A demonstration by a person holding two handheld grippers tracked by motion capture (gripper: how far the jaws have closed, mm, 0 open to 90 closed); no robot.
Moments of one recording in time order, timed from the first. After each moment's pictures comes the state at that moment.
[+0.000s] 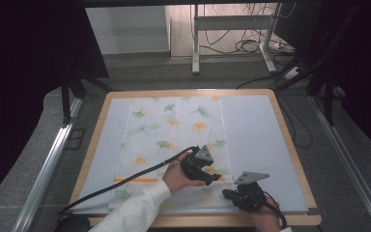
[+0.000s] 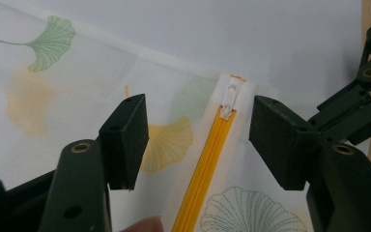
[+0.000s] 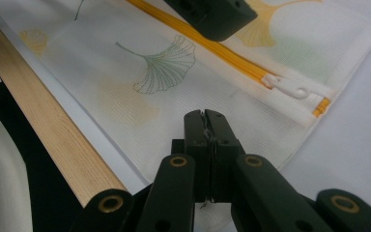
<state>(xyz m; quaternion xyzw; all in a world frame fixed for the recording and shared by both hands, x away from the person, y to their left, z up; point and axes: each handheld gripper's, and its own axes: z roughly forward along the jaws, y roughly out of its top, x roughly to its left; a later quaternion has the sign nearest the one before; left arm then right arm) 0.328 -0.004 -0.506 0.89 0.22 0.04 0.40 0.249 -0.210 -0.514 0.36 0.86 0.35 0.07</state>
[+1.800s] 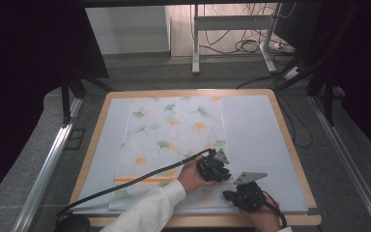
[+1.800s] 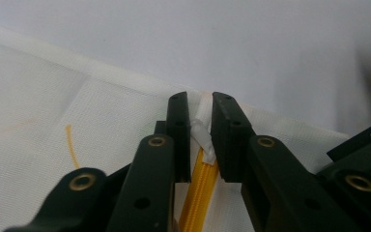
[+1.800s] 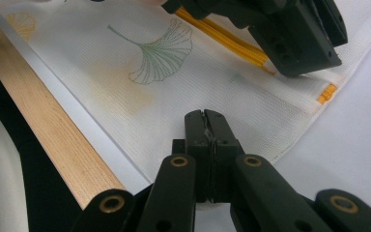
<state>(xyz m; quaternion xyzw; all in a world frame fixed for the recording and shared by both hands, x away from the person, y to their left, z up) 0.338 -0.048 -0.521 0.91 0.19 0.01 0.37 0.252 -0.210 -0.519 0.36 0.87 0.33 0.06</state>
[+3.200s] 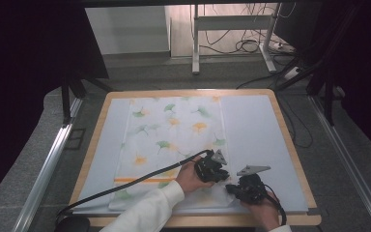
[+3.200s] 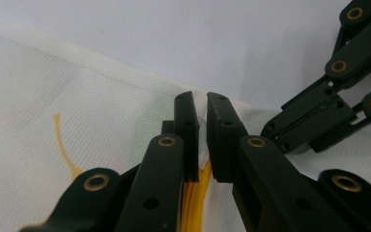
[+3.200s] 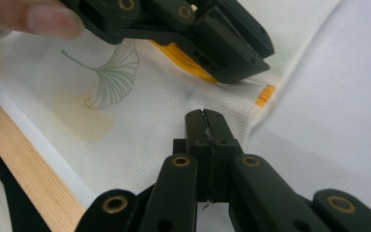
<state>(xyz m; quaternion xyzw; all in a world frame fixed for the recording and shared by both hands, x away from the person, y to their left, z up) 0.334 -0.041 -0.523 0.91 0.19 0.01 0.37 0.270 -0.217 -0.520 0.42 0.84 0.33 0.05</state>
